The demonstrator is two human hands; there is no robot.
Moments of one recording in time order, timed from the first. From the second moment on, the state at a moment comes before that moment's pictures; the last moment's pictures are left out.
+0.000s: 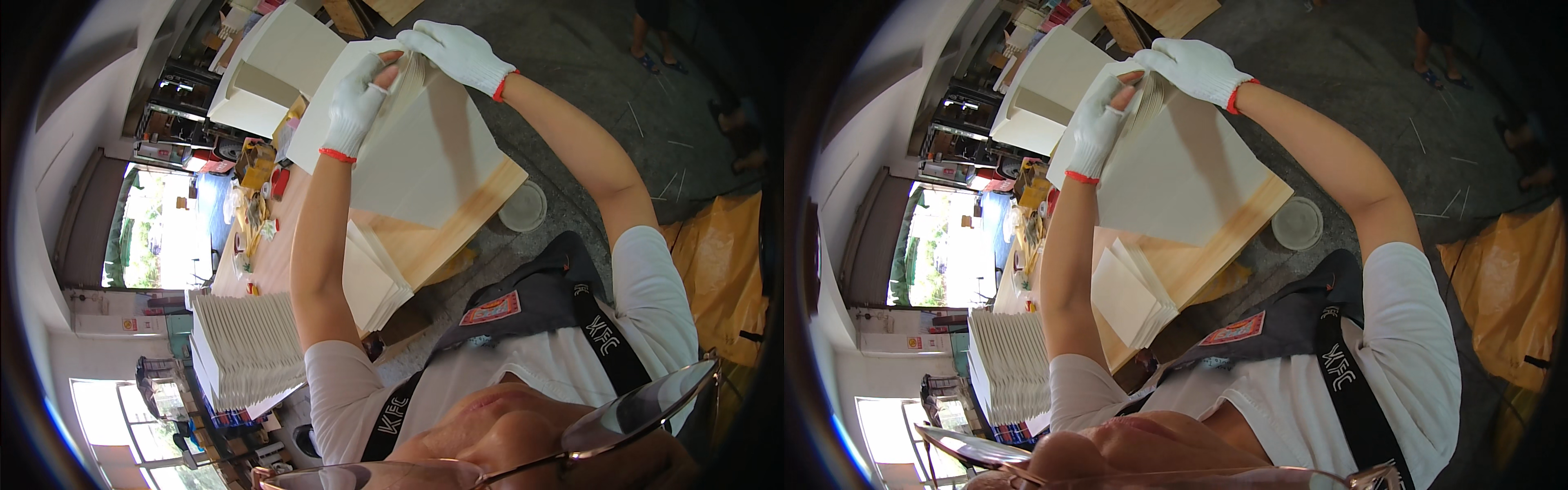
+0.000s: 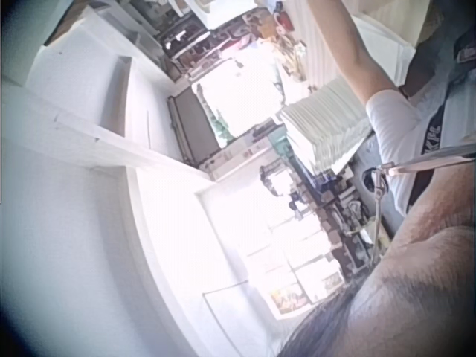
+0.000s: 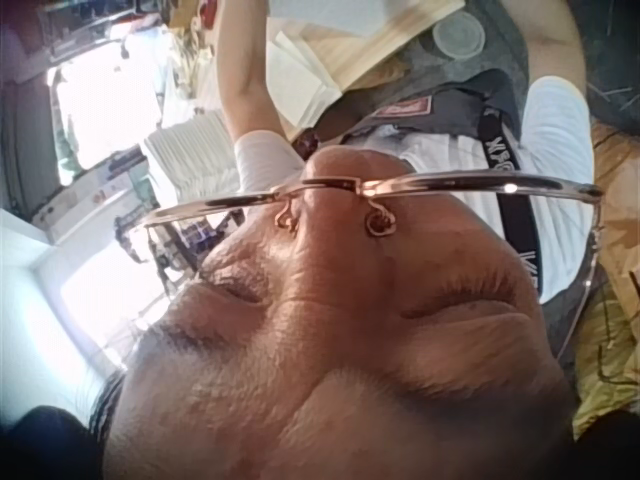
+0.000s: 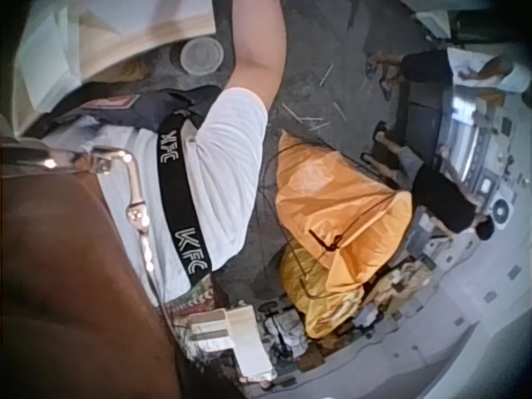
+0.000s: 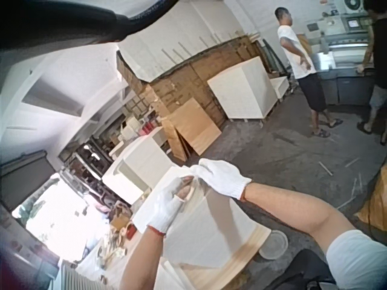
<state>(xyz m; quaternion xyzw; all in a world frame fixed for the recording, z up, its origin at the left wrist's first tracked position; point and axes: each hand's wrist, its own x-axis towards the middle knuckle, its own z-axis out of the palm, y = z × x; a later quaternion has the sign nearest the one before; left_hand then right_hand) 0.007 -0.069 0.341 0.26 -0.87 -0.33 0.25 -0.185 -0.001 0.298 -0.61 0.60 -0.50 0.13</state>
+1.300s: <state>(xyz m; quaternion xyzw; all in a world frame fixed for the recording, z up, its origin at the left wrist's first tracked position) 0.003 -0.055 0.343 0.27 -0.92 -0.14 0.23 -0.185 -0.016 0.274 -0.61 0.57 -0.55 0.03</state>
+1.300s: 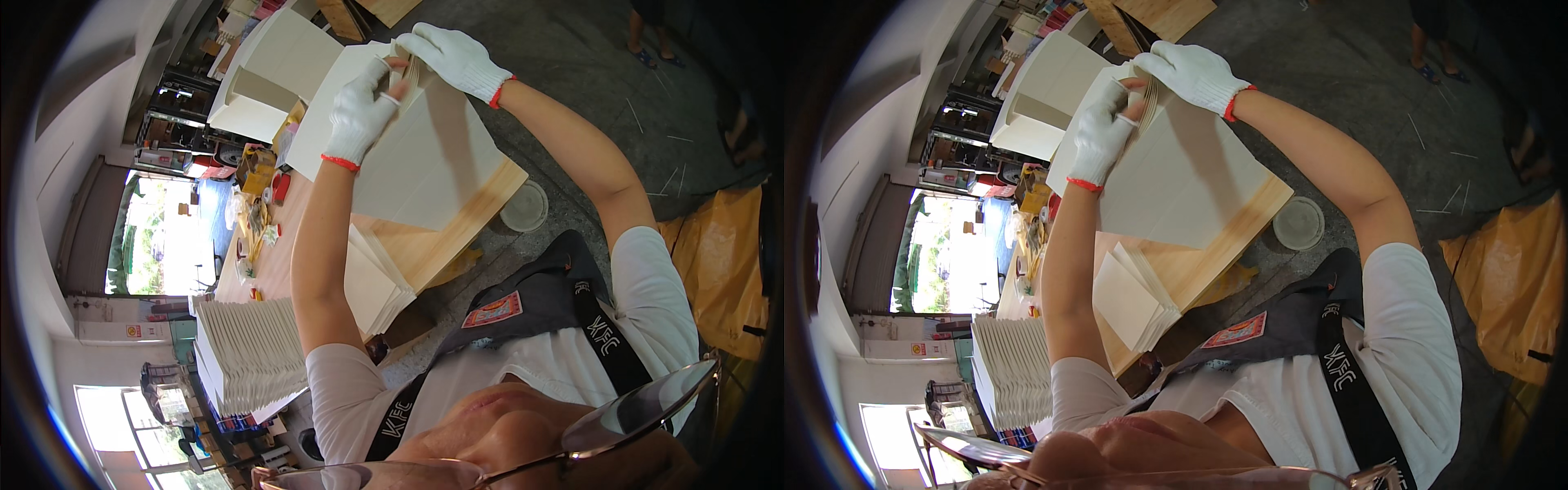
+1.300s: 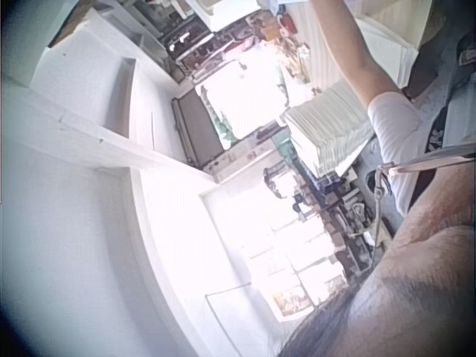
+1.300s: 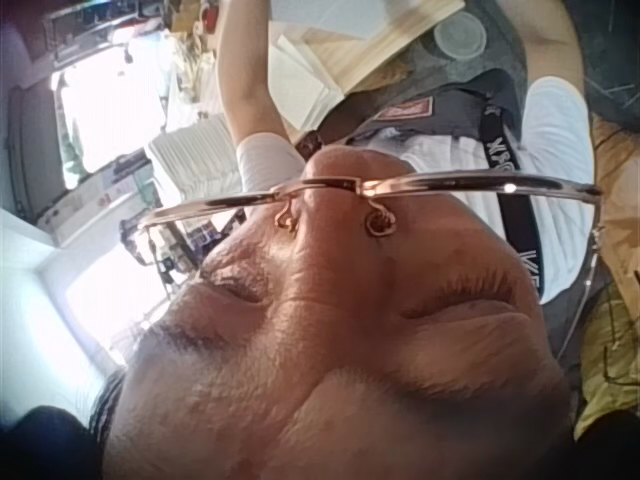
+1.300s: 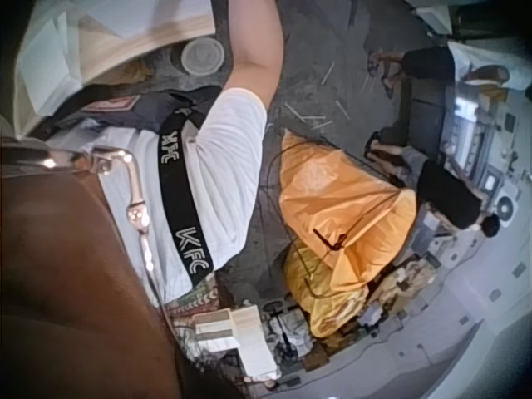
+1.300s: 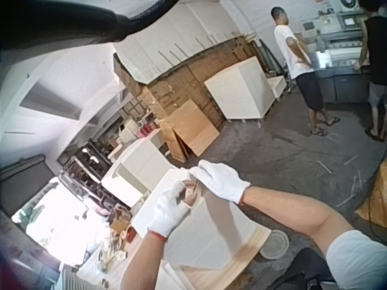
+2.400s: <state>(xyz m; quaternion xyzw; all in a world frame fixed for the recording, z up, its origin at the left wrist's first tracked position) 0.003 -0.054 0.342 0.34 -0.90 -0.21 0.18 -0.193 0.009 0.293 -0.58 0.62 -0.49 0.19</state>
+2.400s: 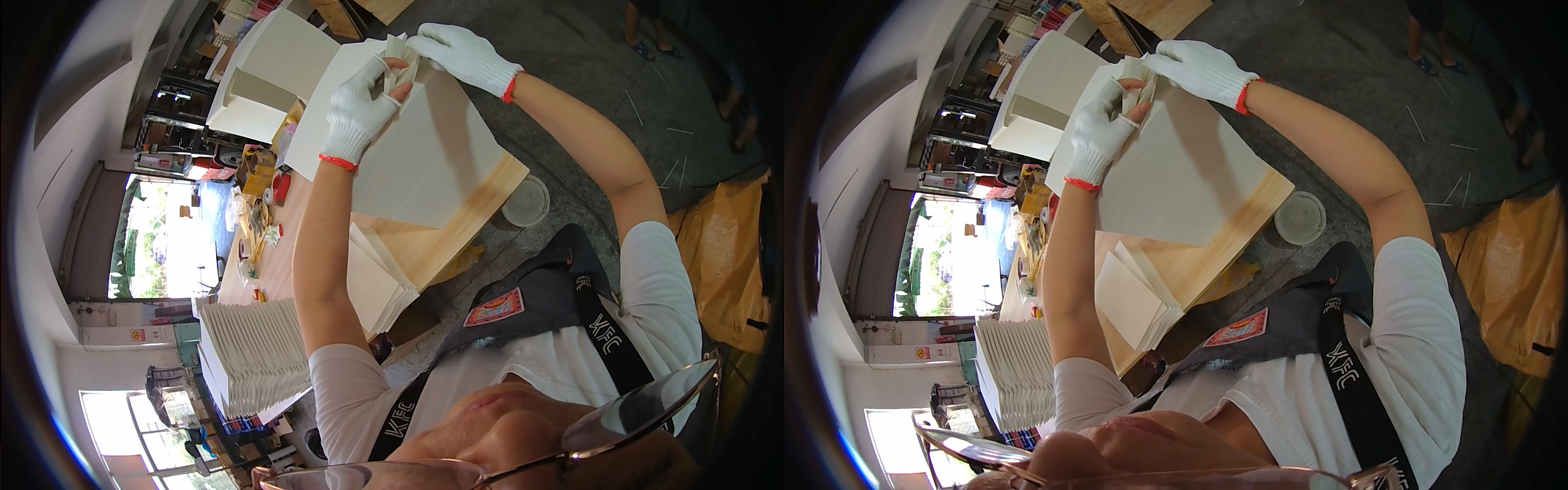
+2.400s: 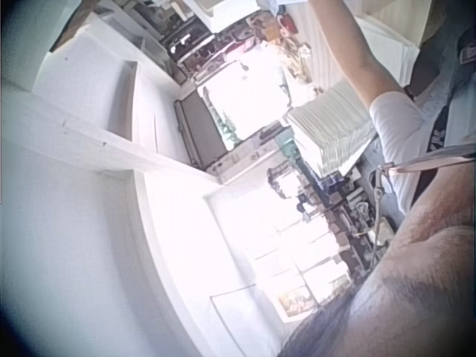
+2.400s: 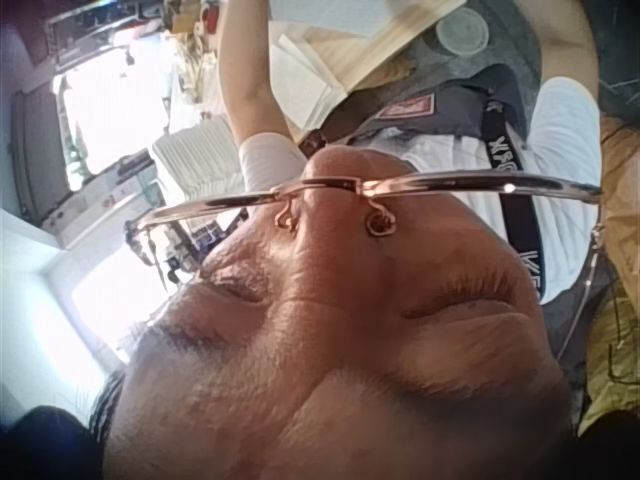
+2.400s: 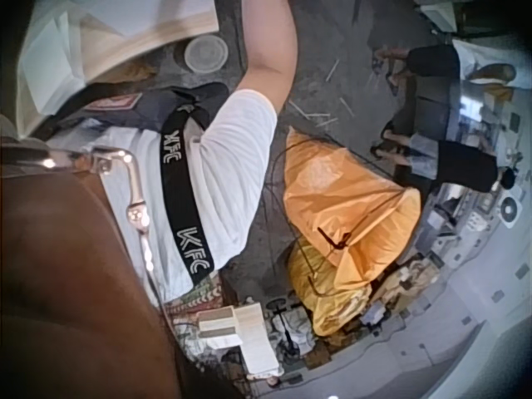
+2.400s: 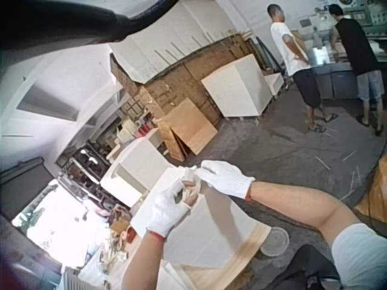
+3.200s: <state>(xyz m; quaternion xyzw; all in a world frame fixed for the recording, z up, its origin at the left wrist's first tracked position) 0.096 0.109 0.219 0.20 -0.24 -0.82 0.48 -0.187 0.084 0.316 -0.43 0.42 -0.55 0.58</state>
